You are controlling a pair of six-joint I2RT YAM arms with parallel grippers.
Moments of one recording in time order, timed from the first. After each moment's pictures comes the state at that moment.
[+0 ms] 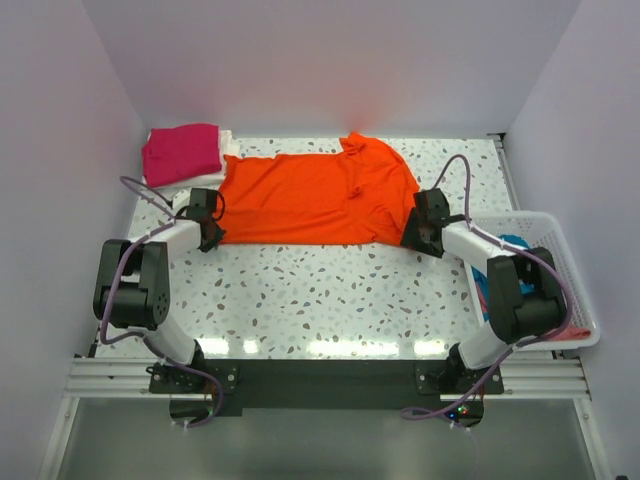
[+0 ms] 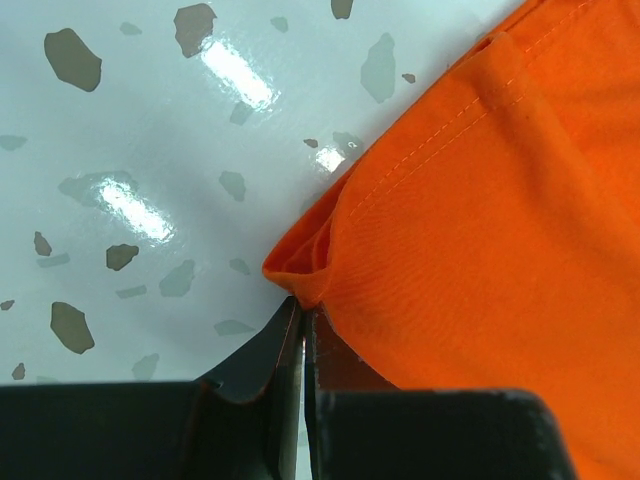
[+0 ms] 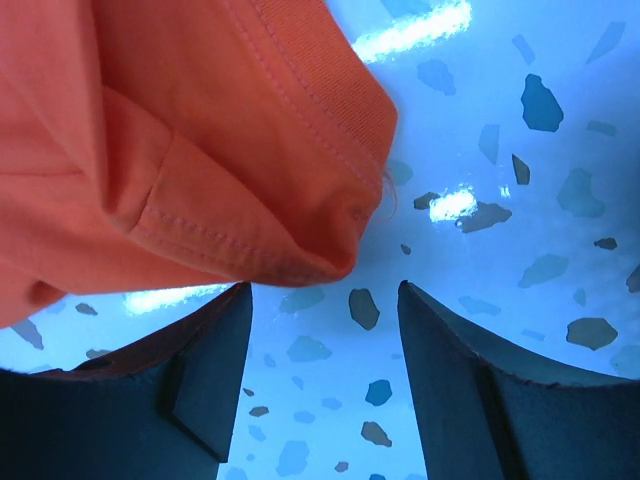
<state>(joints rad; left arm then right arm) -0.06 1.65 0.87 -0.23 -0.35 -0.77 0.23 1.58 0.90 -0.37 0.25 0.53</state>
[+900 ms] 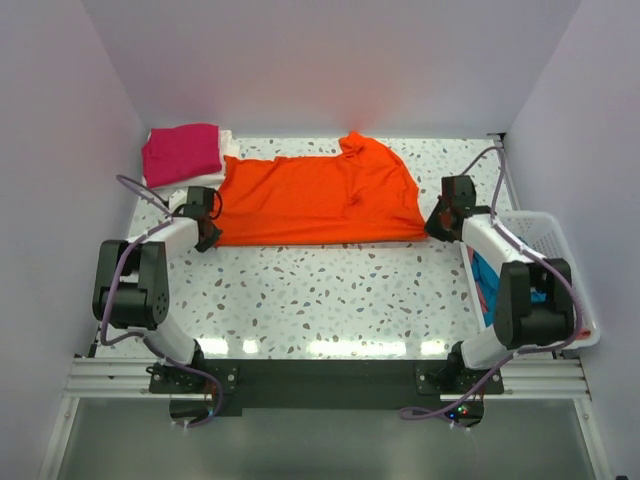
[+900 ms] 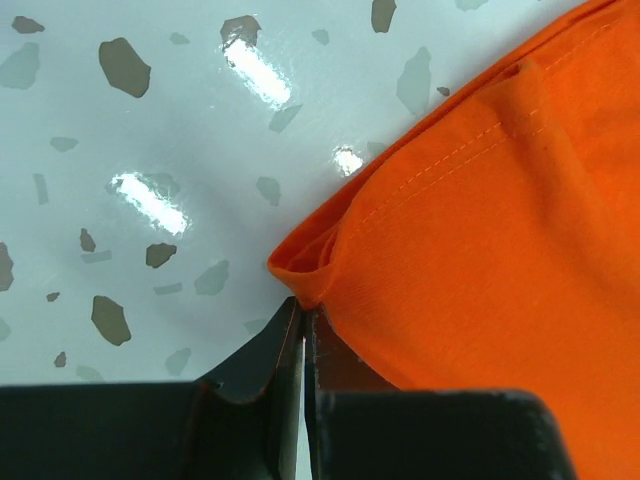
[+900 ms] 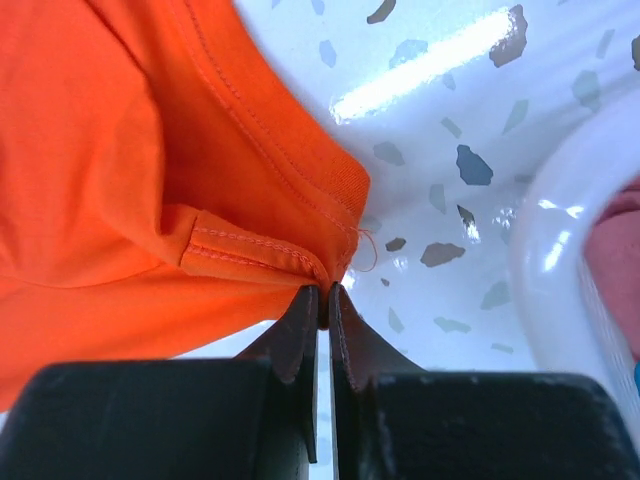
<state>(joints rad) -0.04 1.66 0.89 -0.29 -0.37 -0.77 0.09 1.55 0.98 -0.40 0.14 0.58</state>
